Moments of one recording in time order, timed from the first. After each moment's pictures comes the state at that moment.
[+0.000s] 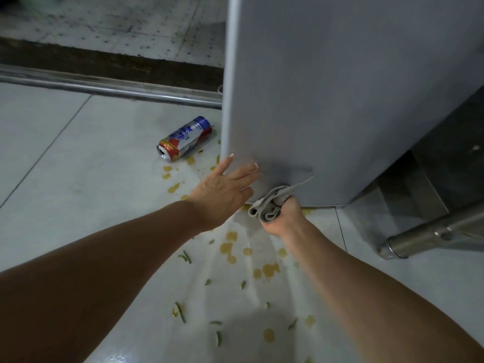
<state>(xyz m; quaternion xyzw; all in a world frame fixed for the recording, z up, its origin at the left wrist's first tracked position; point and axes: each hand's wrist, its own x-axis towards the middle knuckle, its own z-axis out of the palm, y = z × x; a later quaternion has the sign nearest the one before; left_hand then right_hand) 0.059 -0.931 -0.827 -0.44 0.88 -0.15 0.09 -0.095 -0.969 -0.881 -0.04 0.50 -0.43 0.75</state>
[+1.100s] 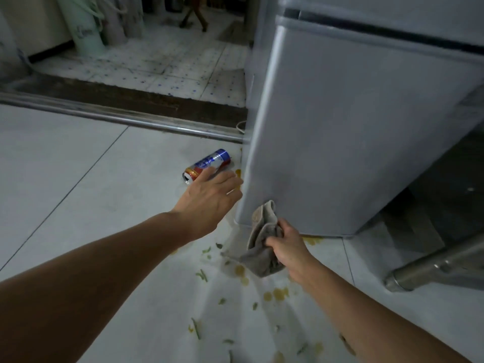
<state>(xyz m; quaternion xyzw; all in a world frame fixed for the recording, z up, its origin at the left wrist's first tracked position) 0.111 -0.898 -0.768 -0.50 0.84 -0.18 -0.02 -0.082 -0.909 -0.839 -0.49 0.60 -0.29 0.56</state>
